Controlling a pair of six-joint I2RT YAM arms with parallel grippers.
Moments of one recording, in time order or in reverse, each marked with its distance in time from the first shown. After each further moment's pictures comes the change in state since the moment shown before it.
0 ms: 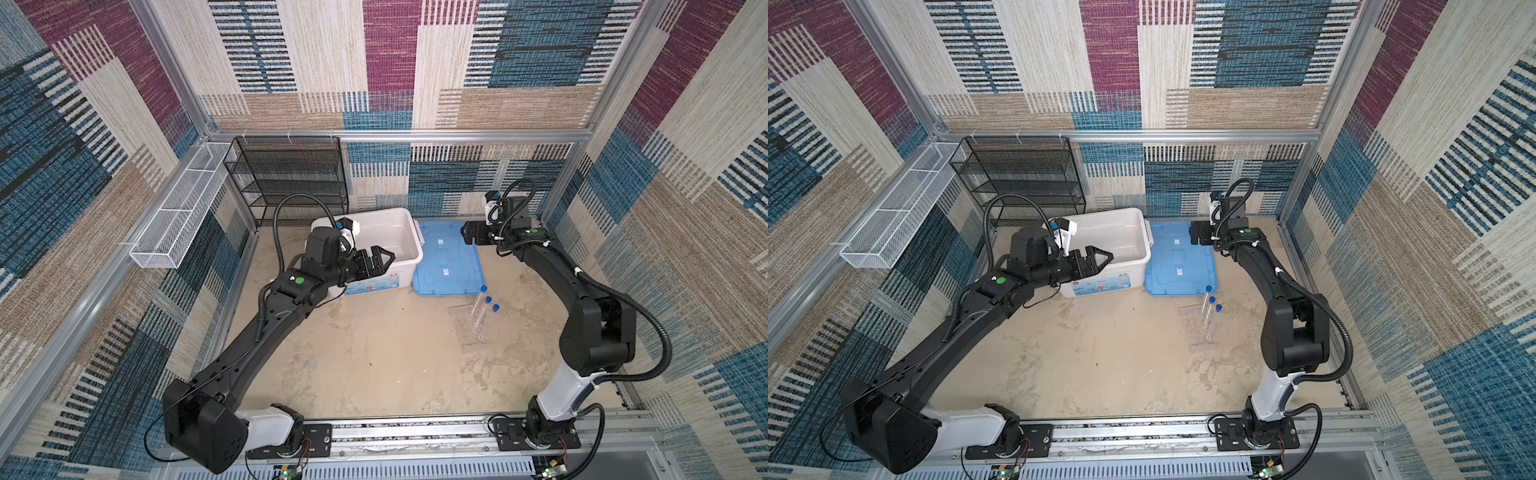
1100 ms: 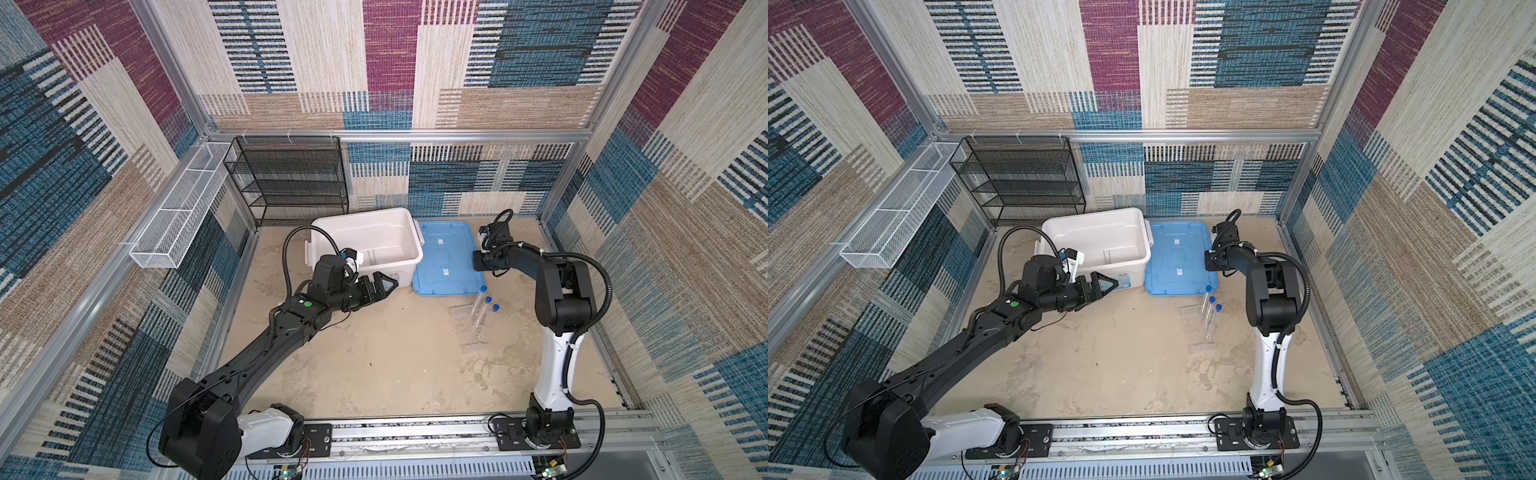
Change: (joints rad) left arm -0.019 -0.054 -0.263 0.179 0.076 -0.142; right arm -0.071 0.357 0.015 0.029 0.077 -0.066
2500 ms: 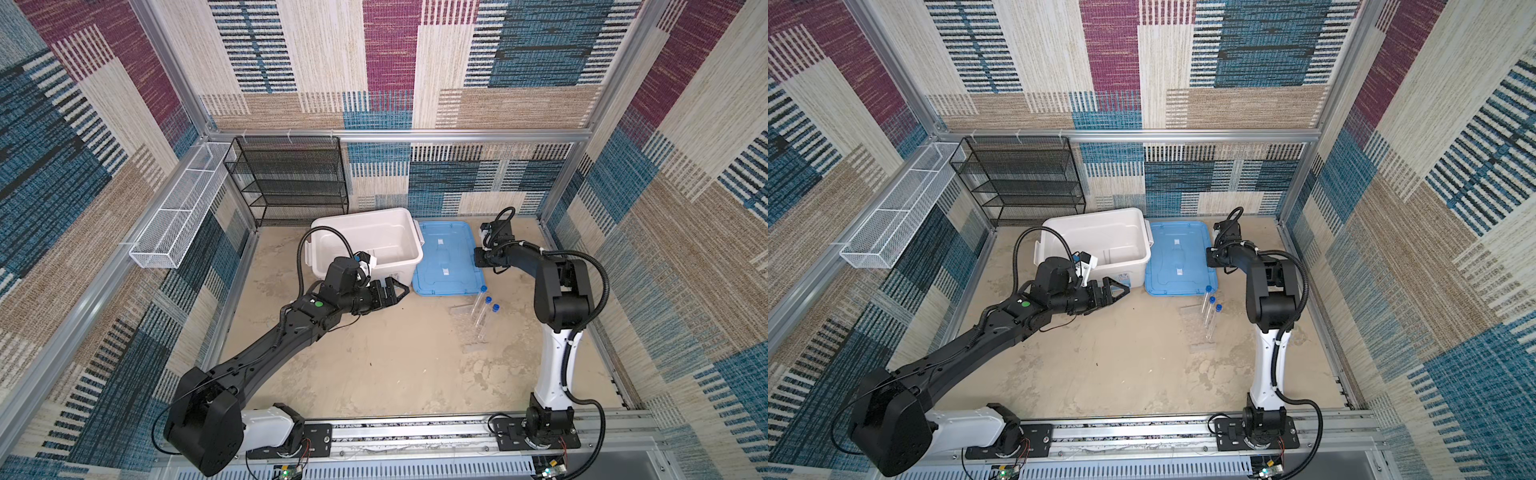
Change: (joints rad) left arm -0.080 0.048 0.016 0.002 -0.007 -0.003; right arm -0.019 0.047 0.041 0.044 -0.030 -0.015
